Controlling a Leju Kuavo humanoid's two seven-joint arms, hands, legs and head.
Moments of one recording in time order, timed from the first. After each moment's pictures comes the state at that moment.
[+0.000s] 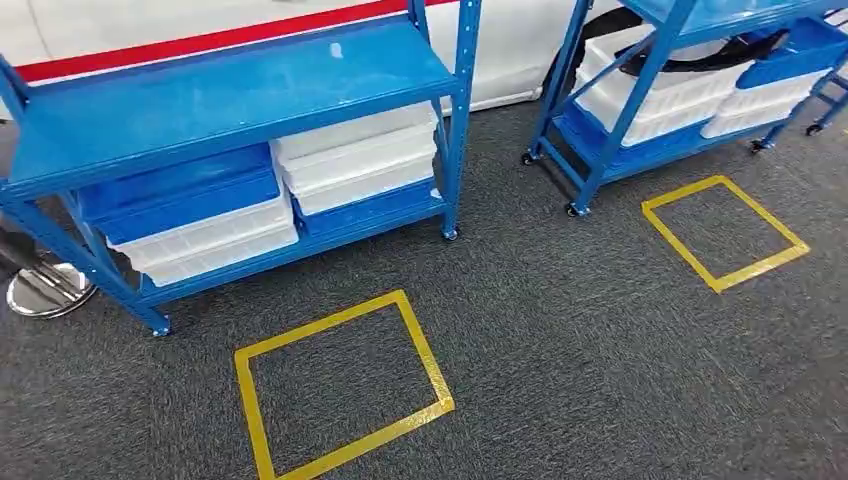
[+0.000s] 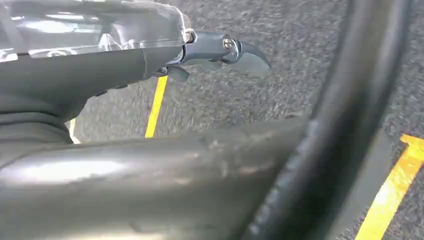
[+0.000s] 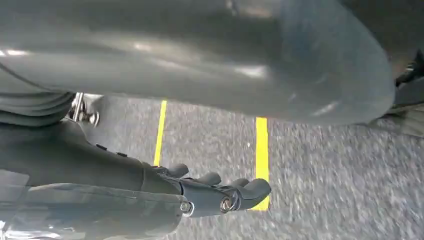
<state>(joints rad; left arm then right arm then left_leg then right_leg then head) -0.09 -0.14 1.52 -0.23 -0.82 0.18 -0.10 -0.01 0.14 -0.71 -0.20 0.90 -0.05 0.07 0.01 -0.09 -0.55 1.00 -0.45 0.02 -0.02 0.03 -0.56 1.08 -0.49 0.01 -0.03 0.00</state>
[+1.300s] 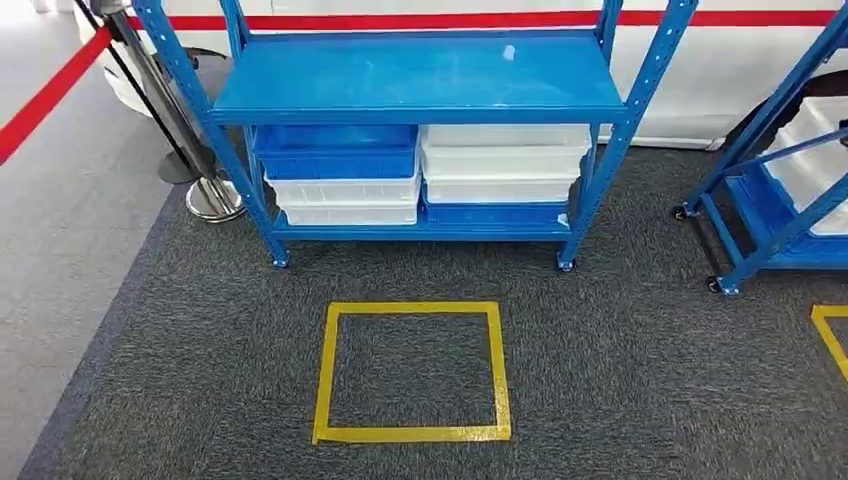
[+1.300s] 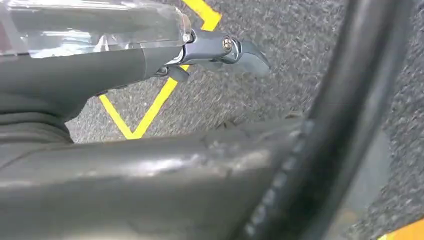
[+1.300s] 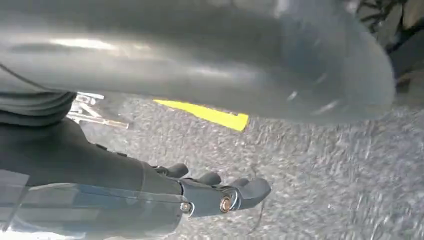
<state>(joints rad) -0.08 -0.14 1.52 -0.23 -0.82 0.16 -0.14 -0.01 0.13 -0.72 -0.20 0.89 -0.08 0.07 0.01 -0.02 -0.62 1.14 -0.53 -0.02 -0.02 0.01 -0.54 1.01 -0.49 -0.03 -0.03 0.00</state>
